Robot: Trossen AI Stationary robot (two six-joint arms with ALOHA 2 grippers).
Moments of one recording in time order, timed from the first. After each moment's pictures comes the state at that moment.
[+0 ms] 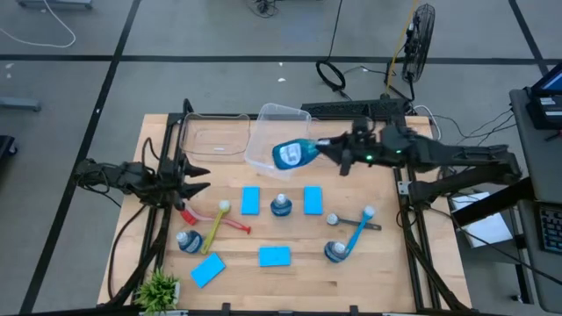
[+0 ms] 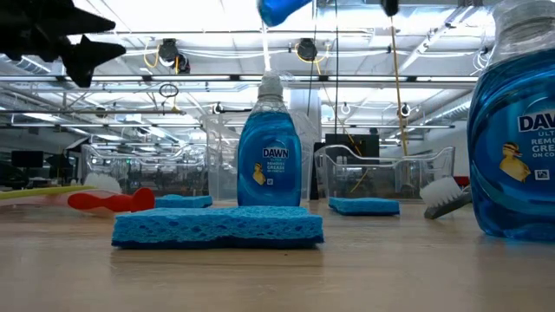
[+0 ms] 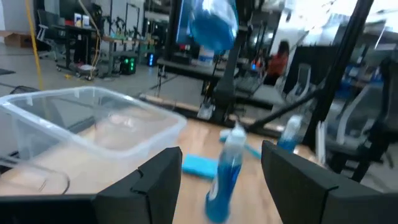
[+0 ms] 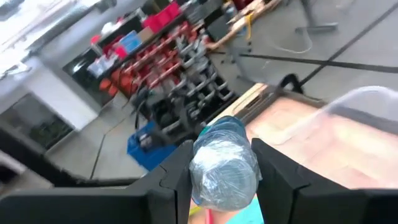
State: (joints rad) left arm -0.26 0.01 0.20 -0.13 -0.37 -0.21; right arm -0.01 1.08 1.10 -0.14 0.22 0.65
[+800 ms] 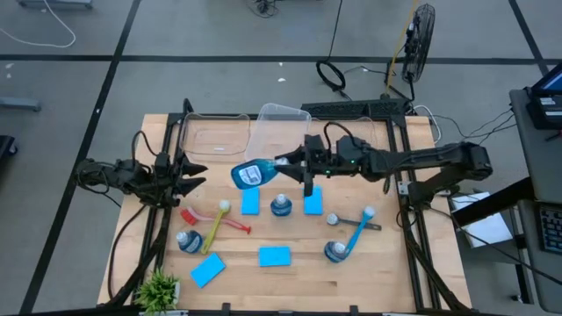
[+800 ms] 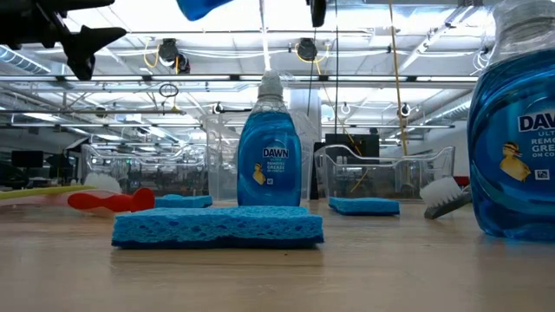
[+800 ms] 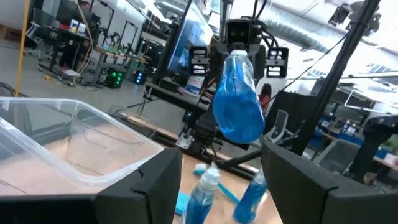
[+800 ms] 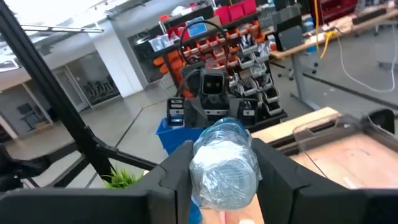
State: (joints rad) left arm -0.26 0.01 0.20 0.00 -0.37 -0.35; right arm -0.01 1.44 1.10 0.38 -0.01 0.38
